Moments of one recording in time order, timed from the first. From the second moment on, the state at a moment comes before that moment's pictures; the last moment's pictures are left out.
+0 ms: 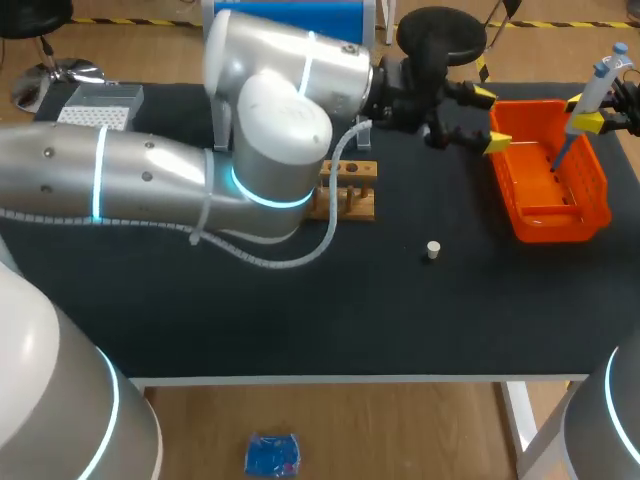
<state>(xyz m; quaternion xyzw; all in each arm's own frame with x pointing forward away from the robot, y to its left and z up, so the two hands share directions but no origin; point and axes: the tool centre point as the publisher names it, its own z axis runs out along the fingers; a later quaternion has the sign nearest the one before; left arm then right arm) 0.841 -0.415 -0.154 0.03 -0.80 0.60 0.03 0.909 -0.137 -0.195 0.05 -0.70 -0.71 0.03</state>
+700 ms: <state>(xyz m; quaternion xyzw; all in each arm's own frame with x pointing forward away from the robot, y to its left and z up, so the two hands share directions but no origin) 0.795 -0.363 -0.197 0.08 -0.79 0.60 -0.02 0.909 -0.137 -0.195 0.05 -0.70 -0.71 0.03</state>
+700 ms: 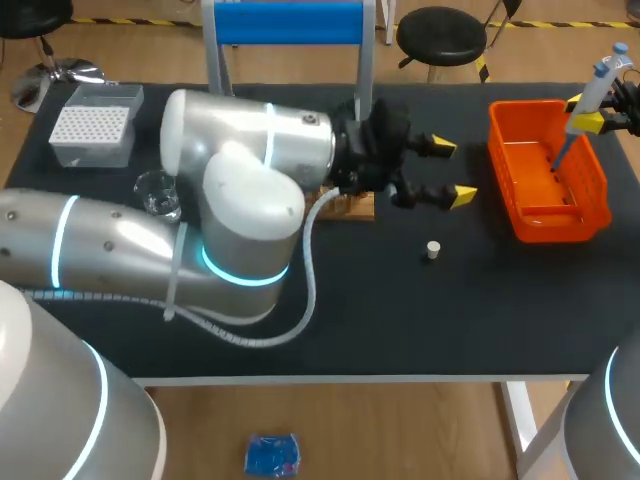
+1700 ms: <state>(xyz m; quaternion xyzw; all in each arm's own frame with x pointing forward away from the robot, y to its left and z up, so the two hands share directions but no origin) 0.799 -0.300 -0.163 0.07 -0.75 0.66 -0.05 0.909 -0.137 -0.195 0.05 -0.70 -0.71 0.03</state>
